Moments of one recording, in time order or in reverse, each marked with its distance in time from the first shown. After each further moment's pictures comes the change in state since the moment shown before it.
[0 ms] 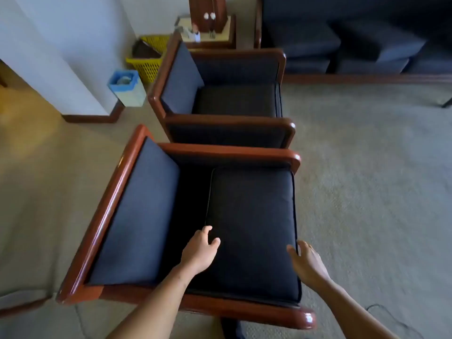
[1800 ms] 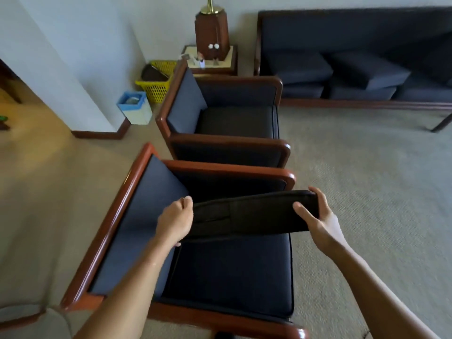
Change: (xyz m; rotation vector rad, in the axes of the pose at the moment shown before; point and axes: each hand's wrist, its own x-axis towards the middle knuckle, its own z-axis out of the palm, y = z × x) left_hand -0.041 0.086 -0.149 -0.153 0.283 -0.028; right_hand -0.034 -0.089 -0.150 0.491 0.189 -0.421
